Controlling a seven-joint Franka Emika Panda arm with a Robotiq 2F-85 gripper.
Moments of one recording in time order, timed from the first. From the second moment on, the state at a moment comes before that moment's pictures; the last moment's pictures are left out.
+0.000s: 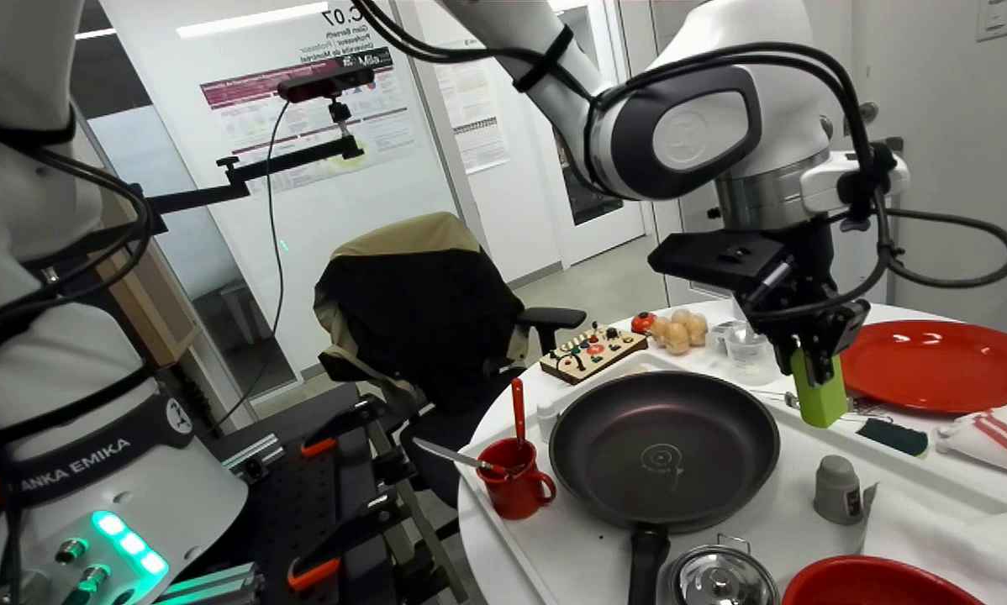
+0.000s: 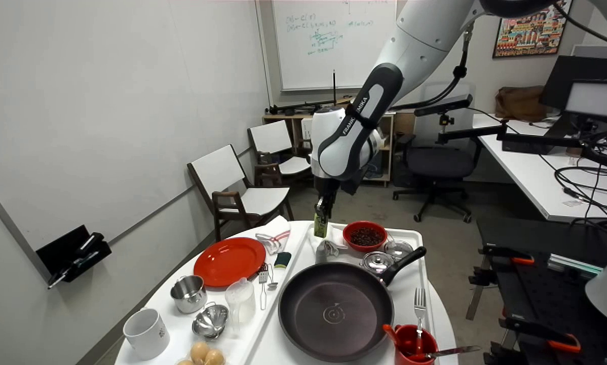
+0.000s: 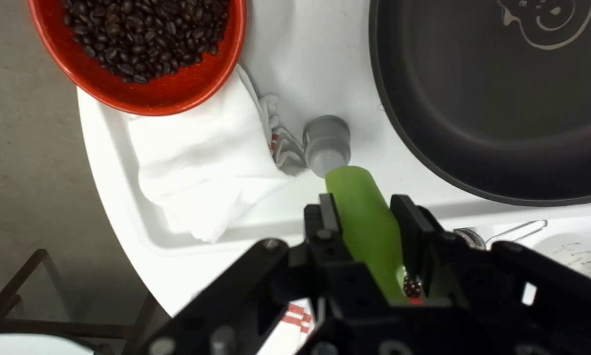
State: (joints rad) arm -0.23 0.73 -0.07 -1.87 -0.01 2.71 -0.18
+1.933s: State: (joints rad) arm 0.06 0.33 0.00 -2.36 -0.39 2.77 -0.30
